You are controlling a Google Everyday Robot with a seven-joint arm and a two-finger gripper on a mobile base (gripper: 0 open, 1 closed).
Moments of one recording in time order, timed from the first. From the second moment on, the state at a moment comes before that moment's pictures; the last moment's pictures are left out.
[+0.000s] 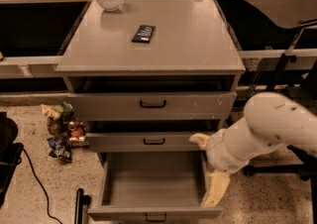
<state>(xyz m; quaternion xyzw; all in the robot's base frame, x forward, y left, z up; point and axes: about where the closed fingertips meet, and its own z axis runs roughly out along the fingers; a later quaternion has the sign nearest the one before) 0.401 -0.108 0.681 -0.70 0.67 0.16 0.20</state>
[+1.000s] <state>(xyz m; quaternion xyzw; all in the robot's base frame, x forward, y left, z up) 0.387 -0.082 0.592 -0.70 0.66 0.21 0.19</state>
